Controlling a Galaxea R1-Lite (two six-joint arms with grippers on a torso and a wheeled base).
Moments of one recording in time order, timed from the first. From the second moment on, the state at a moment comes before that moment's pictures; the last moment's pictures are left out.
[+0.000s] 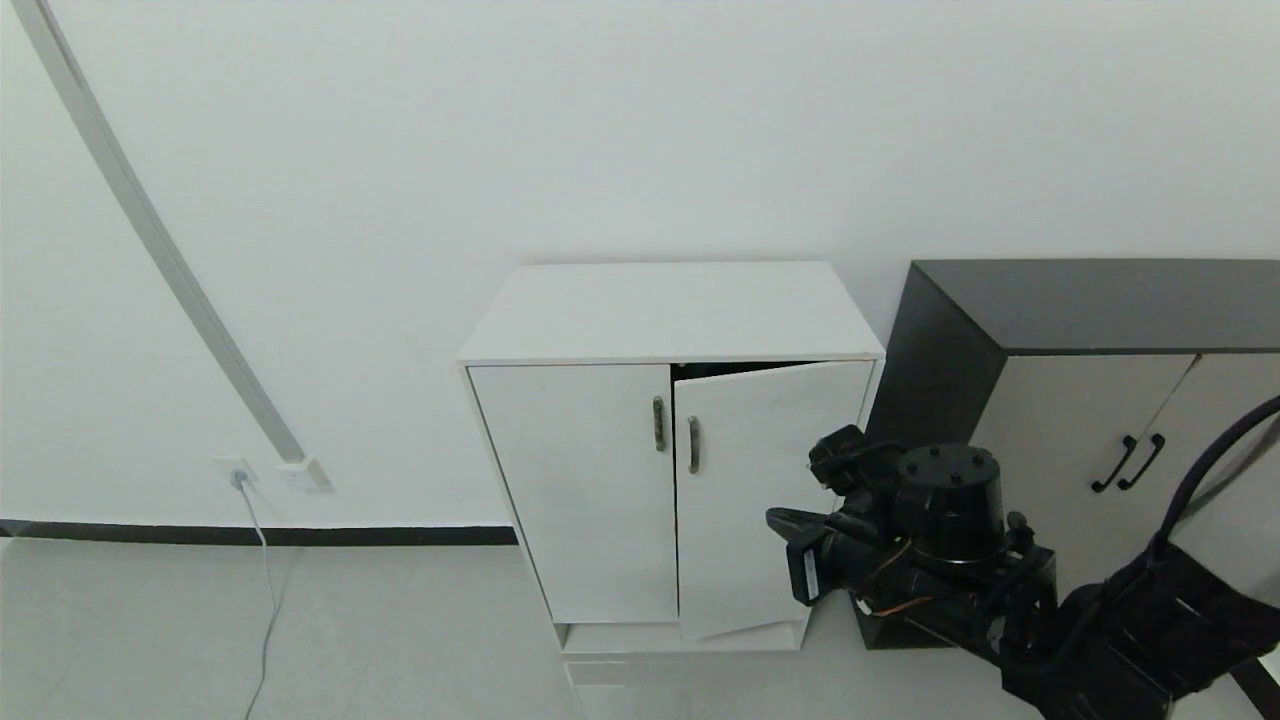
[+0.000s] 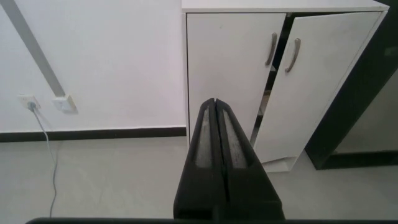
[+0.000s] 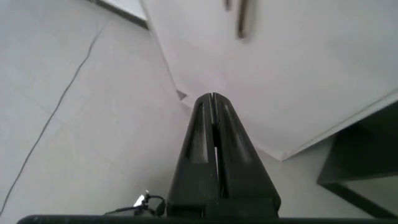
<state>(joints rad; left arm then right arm) 0.00 0.00 0.00 0.00 -0.01 0.00 0.67 1.99 -0.65 -1.05 -0.03 0.05</state>
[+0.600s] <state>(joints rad) 0.00 0.00 0.00 0.00 -0.01 0.00 0.70 2.07 -0.58 -1.13 -0.03 0.03</state>
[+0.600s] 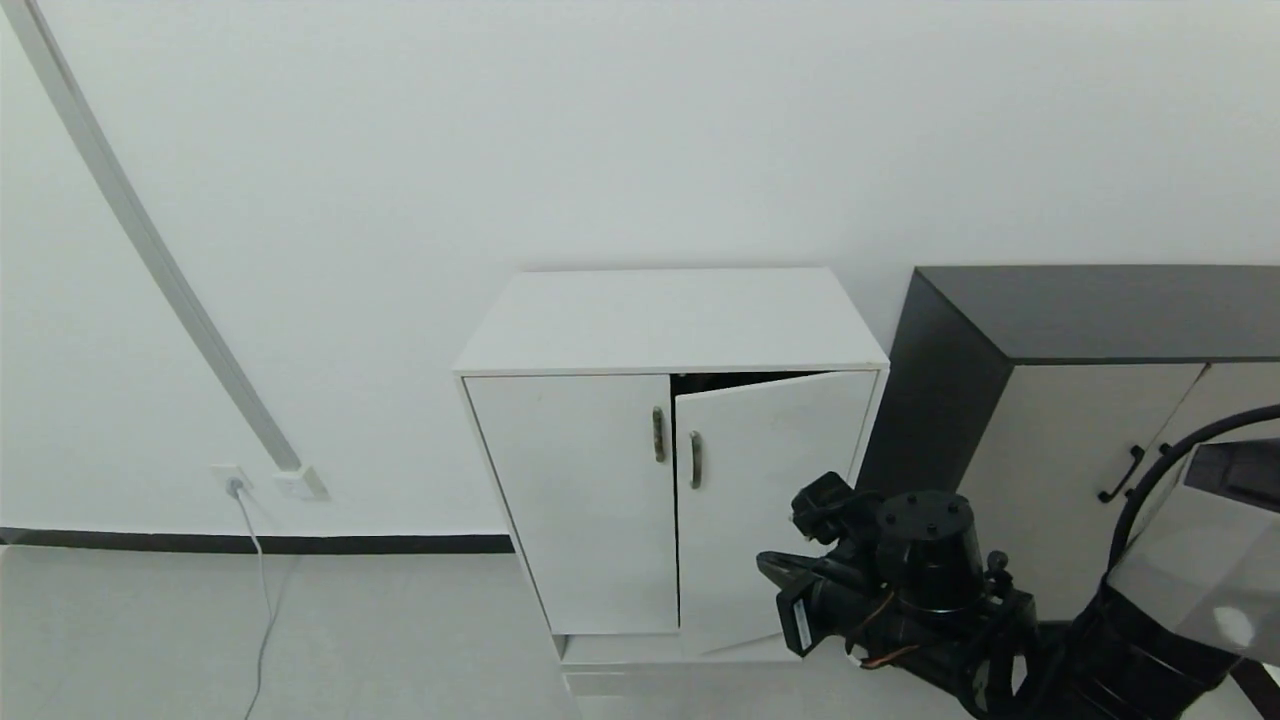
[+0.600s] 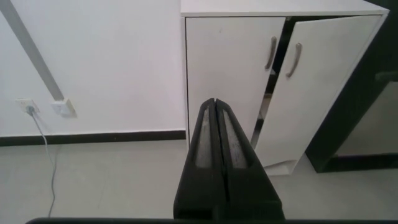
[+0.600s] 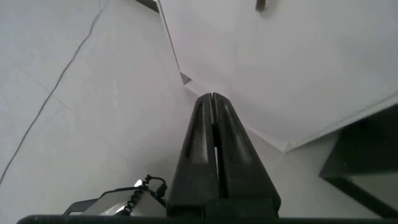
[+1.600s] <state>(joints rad) 0.00 0.00 0.00 0.00 -0.01 -0.01 0.66 2.19 -0.72 -1.16 -0.04 0.04</state>
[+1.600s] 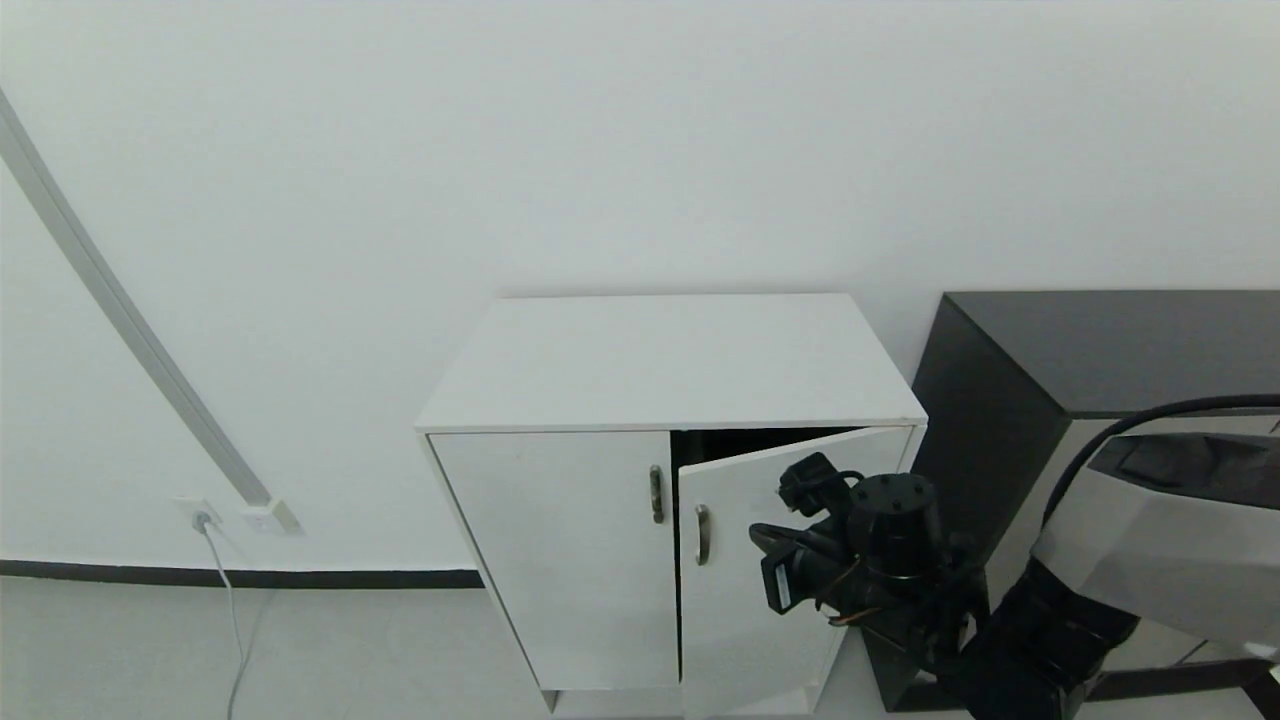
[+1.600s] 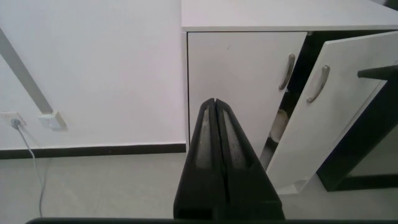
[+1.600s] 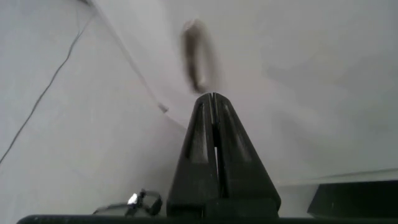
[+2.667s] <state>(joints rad) 0.00 0.00 0.00 0.00 -0.01 -0.01 0.54 2.36 -1.03 -1.07 -0.03 0.04</state>
